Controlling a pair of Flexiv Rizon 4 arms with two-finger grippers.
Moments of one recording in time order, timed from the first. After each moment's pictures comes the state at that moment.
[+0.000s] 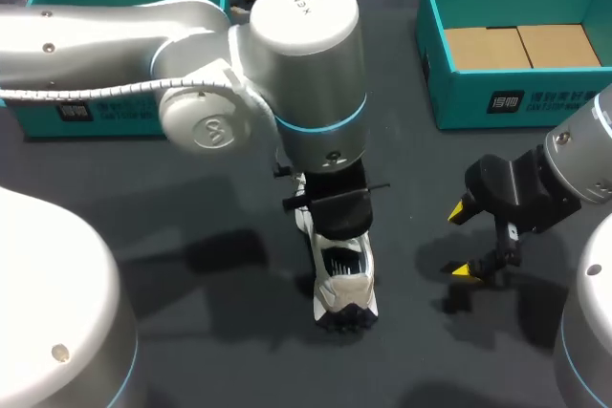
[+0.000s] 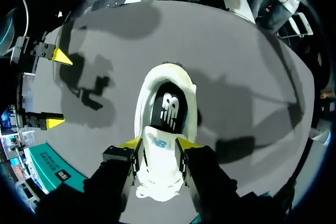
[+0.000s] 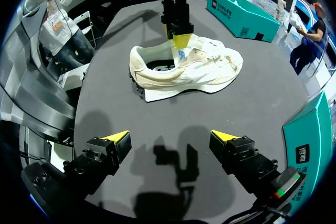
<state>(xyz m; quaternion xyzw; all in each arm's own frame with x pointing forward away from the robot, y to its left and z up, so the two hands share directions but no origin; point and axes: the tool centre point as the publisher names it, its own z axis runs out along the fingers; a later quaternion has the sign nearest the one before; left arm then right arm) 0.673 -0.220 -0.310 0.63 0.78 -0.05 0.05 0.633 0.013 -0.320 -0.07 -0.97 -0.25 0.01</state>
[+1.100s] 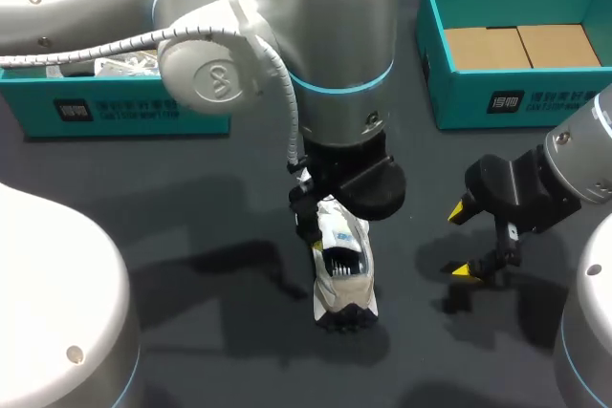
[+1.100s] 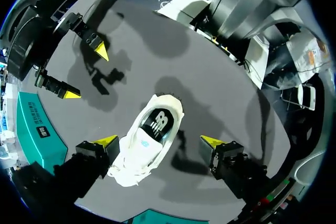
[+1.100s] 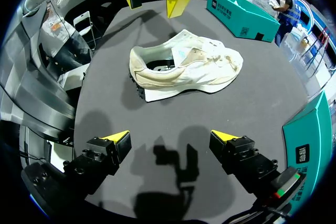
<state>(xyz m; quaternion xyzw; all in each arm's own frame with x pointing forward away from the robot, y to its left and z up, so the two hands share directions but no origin) 0.636 -0.215 -0.250 0.44 0.90 -0.04 -0.01 0.633 0.013 -0.320 -0.07 -0.97 -0.25 0.01</state>
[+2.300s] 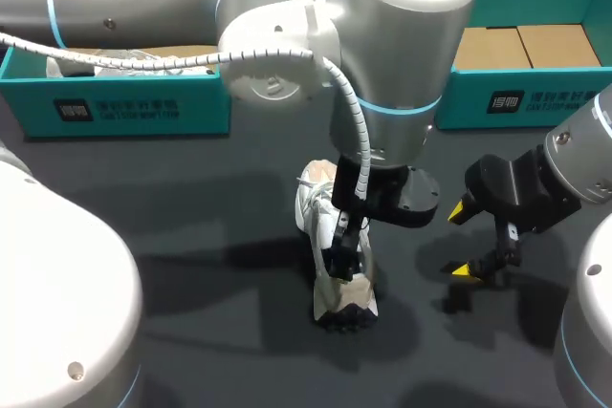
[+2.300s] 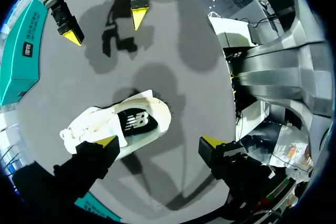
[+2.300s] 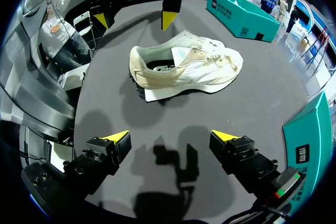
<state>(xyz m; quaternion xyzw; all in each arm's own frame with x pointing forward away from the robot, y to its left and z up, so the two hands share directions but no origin) 0.602 -0.213 -0.272 0.13 0.99 0.04 -0.06 0.633 0.013 -0.320 -0.07 -0.97 -0.25 0.01</state>
